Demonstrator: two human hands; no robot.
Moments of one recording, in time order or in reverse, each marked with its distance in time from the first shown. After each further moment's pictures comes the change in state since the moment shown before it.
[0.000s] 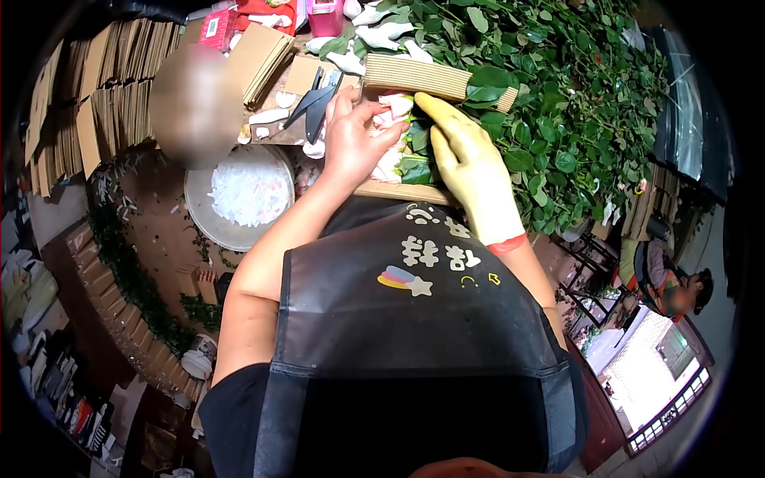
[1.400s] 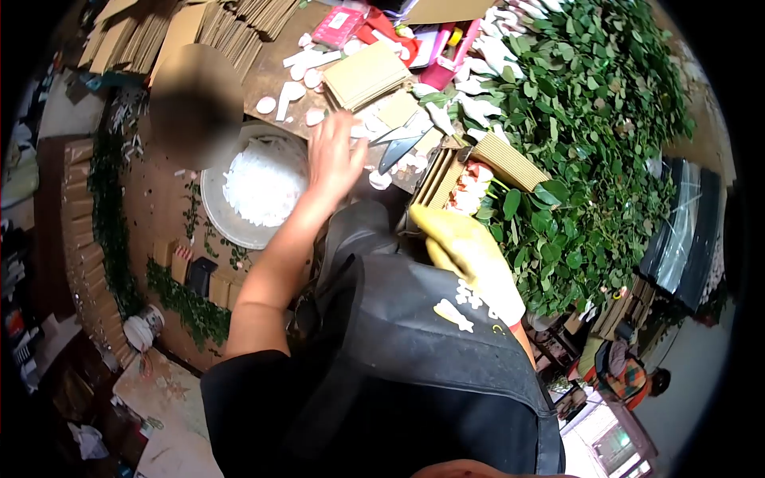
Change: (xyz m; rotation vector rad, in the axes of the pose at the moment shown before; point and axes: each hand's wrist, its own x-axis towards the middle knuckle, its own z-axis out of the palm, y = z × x) left_hand -0.017 -0.100 -0.121 0.298 0.249 -0.054; right_hand 0.011 -0.106 0.010 0.115 -0.516 -0.403
